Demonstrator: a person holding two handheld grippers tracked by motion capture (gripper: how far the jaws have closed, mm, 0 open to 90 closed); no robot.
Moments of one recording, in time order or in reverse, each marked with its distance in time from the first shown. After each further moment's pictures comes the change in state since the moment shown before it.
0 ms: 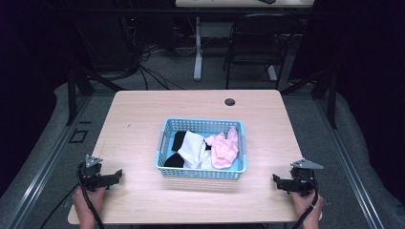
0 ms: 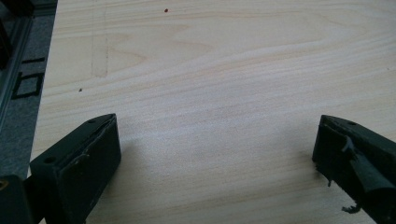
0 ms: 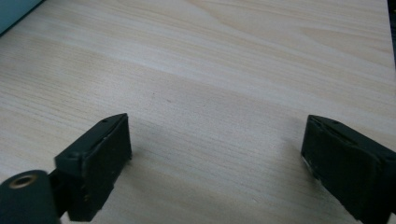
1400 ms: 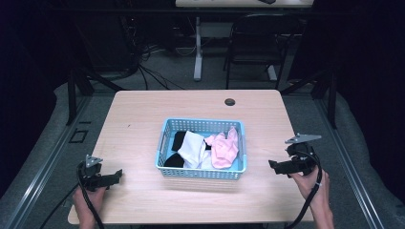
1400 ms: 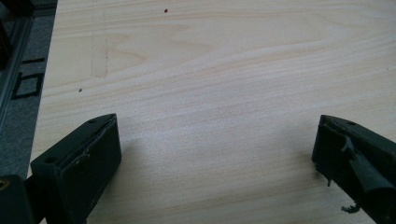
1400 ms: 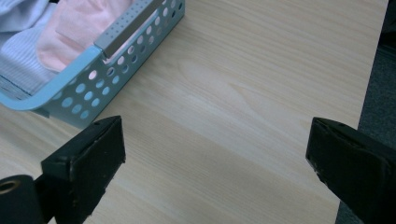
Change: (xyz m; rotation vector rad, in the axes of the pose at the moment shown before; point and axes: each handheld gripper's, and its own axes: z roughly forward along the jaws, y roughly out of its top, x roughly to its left) left arm 0.000 0.000 0.000 0.000 -0.001 0.001; right arm 0.030 0.102 -0.057 0.109 0.074 -0.137
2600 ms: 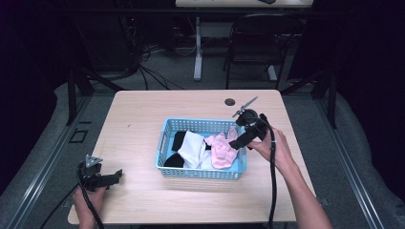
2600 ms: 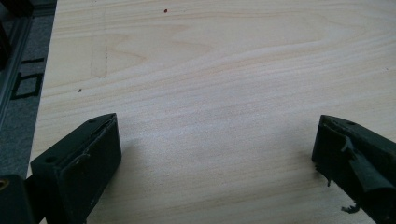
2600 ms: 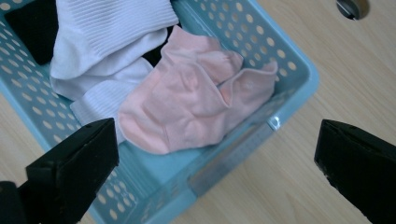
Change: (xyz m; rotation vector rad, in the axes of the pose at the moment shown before) left arm 0.000 0.000 0.000 0.000 -0.002 -0.001; right arm 0.074 0.137 0.048 0.205 0.148 -0.307
